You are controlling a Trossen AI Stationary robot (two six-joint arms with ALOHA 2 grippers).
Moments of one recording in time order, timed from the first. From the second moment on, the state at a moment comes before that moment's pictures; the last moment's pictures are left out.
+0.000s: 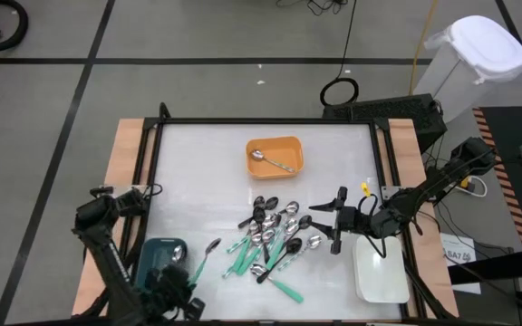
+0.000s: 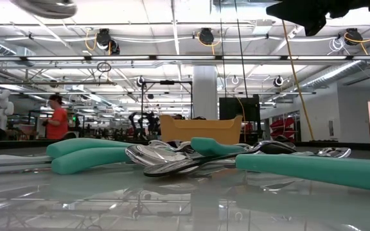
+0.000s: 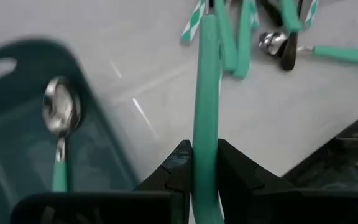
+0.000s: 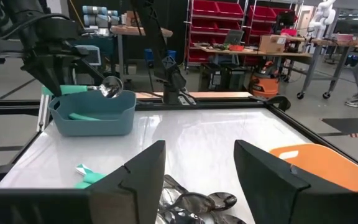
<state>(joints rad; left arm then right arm) -1.06 1.97 1.76 -1.49 -0.49 -2.20 0.60 1.08 0.42 0.56 0.78 0.06</state>
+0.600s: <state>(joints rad) -1.13 1.95 1.76 -1.57 -0.33 -2.29 0.60 1.08 0.42 0.52 0.78 0.07</state>
